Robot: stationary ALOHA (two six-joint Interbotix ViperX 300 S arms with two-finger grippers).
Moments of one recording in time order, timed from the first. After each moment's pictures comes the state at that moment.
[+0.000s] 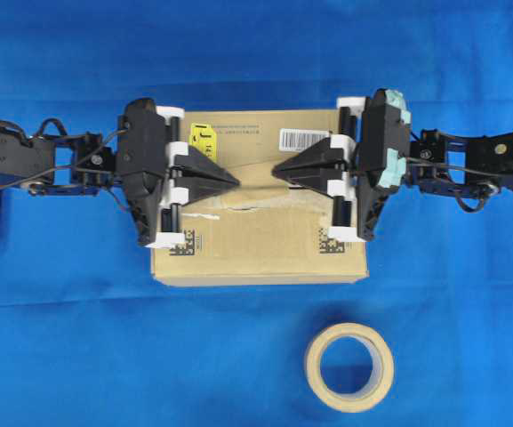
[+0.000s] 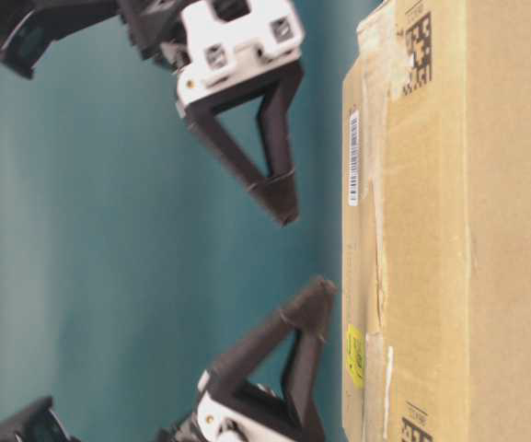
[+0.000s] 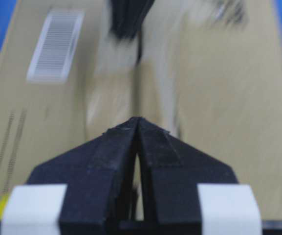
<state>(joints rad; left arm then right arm) 0.02 -0.14 0.84 -0.04 -0.32 0.07 -0.02 -0.11 0.78 0.23 -0.37 -0.07</state>
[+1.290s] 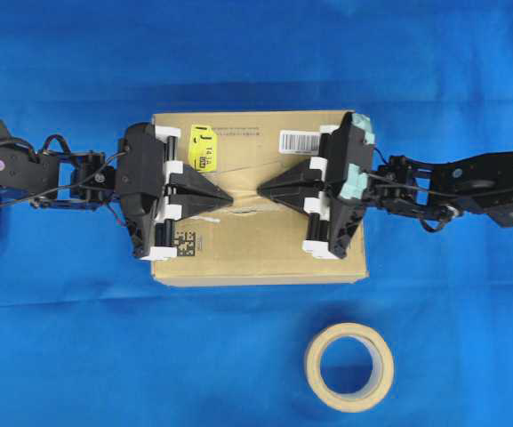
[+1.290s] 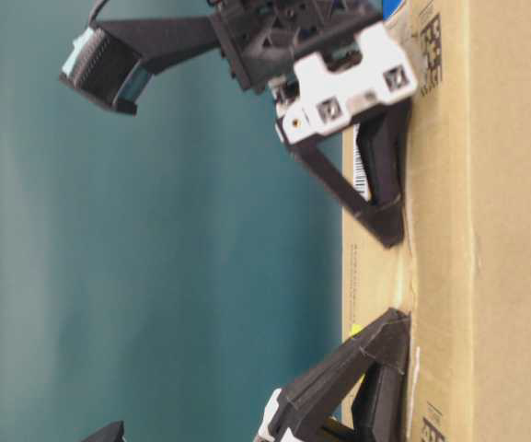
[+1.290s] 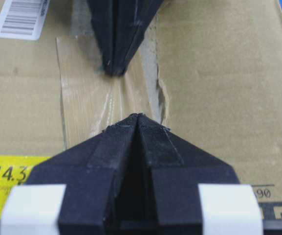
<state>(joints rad) 0.00 -0.08 0.93 -0.04 -0.33 0.06 0.05 0.06 0.79 0.42 -0.39 -0.06</state>
